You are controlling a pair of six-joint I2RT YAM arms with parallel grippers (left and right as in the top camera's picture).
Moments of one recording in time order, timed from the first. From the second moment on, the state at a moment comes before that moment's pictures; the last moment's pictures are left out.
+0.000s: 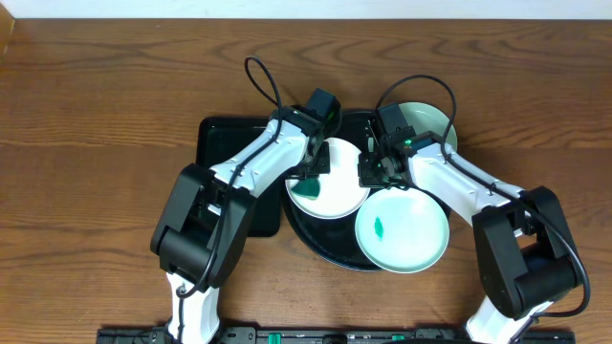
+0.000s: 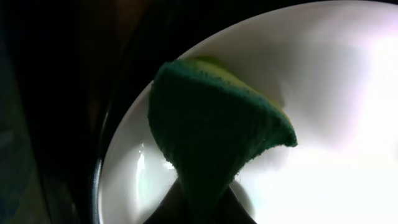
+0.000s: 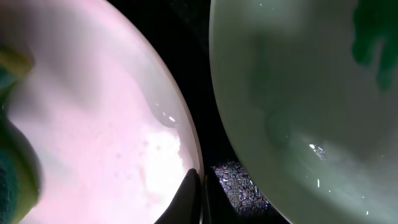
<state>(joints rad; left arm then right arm) -0.52 2.03 1.42 -0.83 -0.01 -0.57 0.43 1.86 1.12 -0.55 -0.12 0.41</state>
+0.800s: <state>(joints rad) -0.62 2.03 1.42 -0.77 0.07 -0.64 0.43 1.86 1.12 -0.55 -0.12 0.41</state>
